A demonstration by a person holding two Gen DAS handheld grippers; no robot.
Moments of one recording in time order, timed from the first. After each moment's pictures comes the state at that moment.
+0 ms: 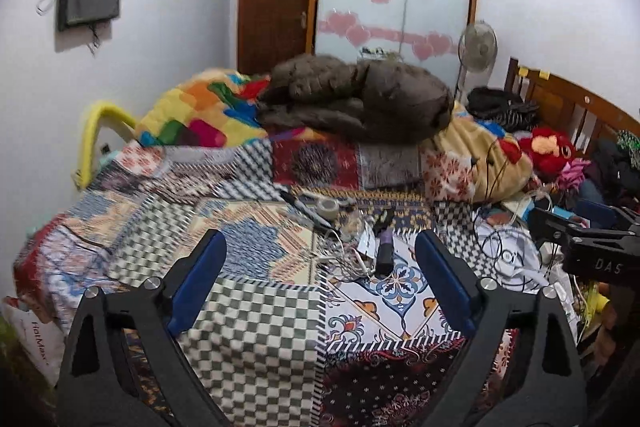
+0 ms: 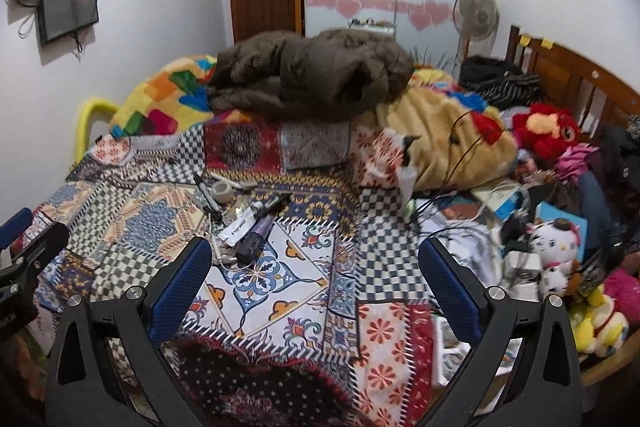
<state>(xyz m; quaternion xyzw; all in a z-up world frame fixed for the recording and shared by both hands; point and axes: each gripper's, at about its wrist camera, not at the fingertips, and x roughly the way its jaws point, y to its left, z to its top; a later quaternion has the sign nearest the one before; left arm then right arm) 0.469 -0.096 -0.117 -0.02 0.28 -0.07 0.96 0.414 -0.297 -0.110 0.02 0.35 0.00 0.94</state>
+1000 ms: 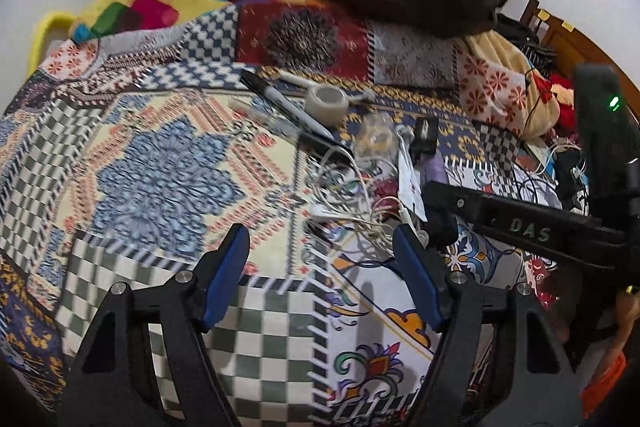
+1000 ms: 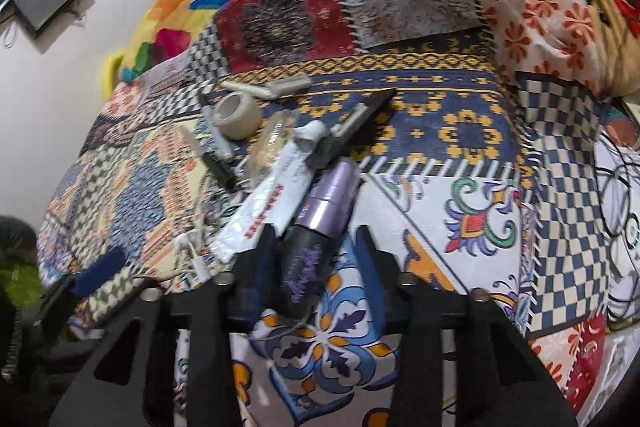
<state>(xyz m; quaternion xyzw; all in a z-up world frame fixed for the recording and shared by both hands) 0.609 -0.110 -0.261 -0.05 0.44 -0.11 0.89 0.572 -0.265 -0.250 0.13 0.51 0.14 0.84</state>
